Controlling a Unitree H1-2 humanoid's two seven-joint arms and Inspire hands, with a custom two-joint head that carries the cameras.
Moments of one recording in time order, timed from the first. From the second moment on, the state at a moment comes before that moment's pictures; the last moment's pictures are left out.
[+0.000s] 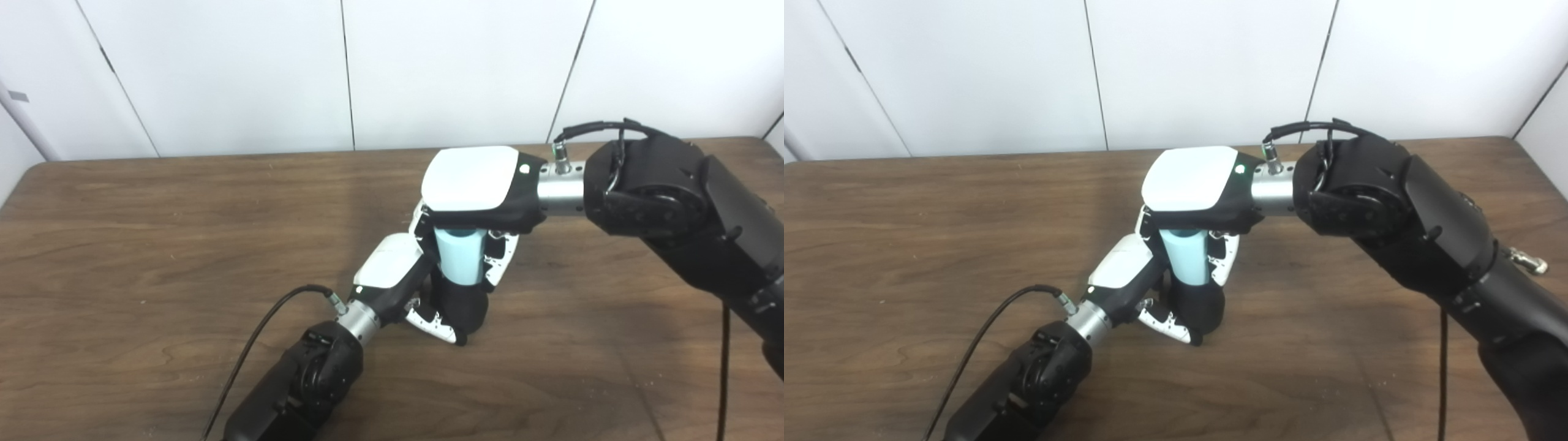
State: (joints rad) left arm -0.34 0.15 -0.63 0.04 0.63 0.09 -0.08; right arm -0.77 -0.61 0.50 -0.35 -0.50 -0.17 0.87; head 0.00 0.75
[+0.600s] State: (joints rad) left arm -0.34 0.15 -0.64 0.04 0.63 0.08 -0.09; right arm -0.56 -0.62 0.36 -0.33 -0.51 -0.35 0.63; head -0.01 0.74
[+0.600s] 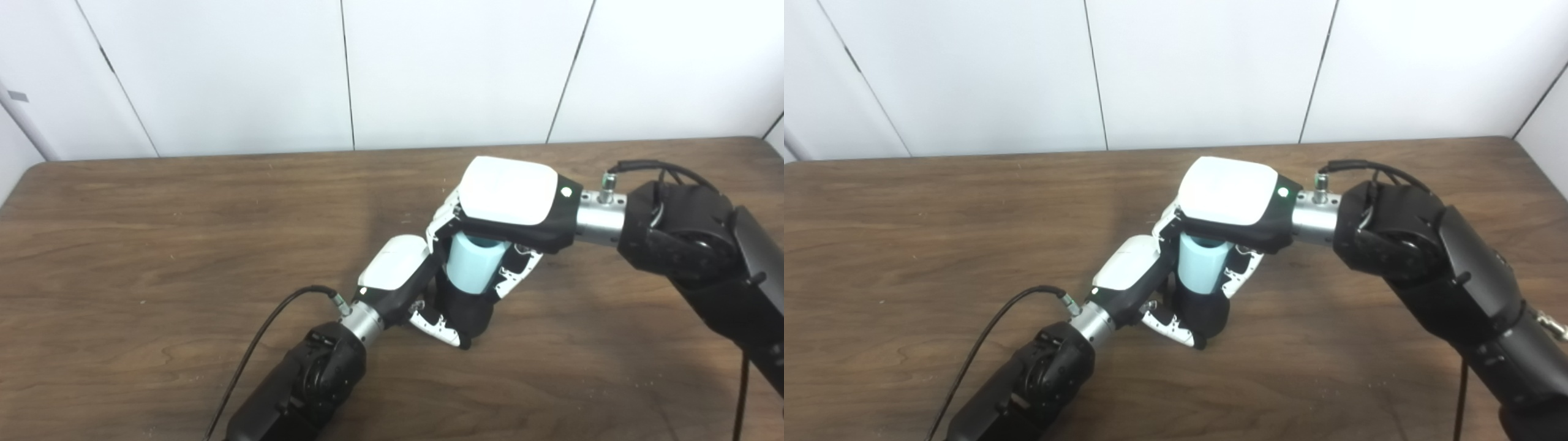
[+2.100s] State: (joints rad) left arm -0.34 0.15 -0.64 0.04 0.63 0.08 -0.09; right arm -0.61 -0.66 0.30 -0.30 -0.52 -0.45 0.63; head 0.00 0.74
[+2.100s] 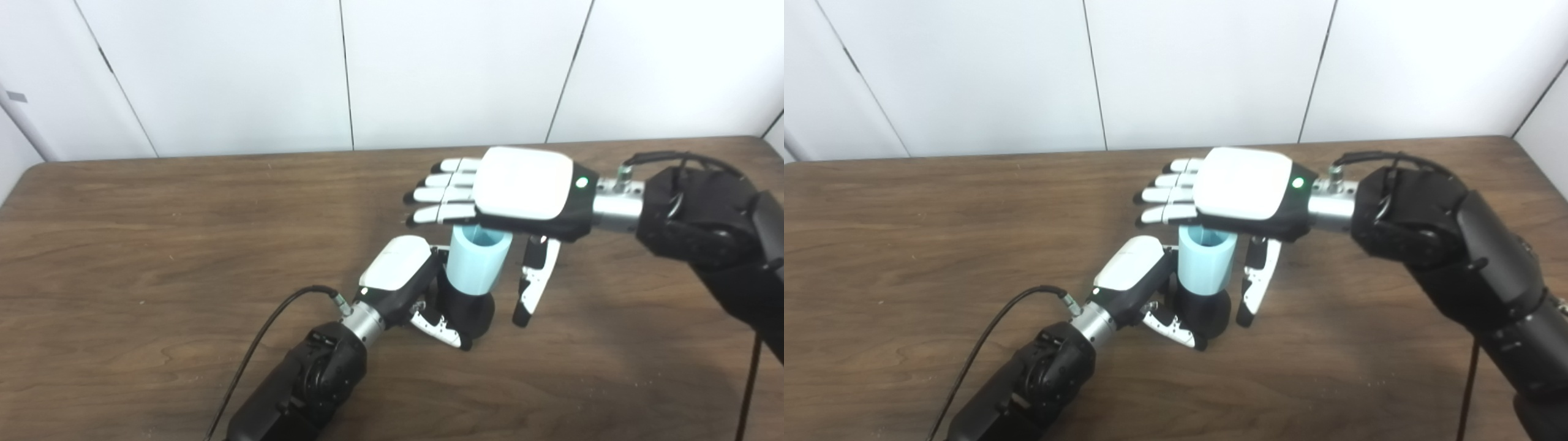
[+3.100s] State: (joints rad) left arm -0.35 0.15 -0.64 0.04 0.63 0.07 -0.09; right arm -0.34 -0.69 0.23 -0.30 -0.31 -0.46 0.30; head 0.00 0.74
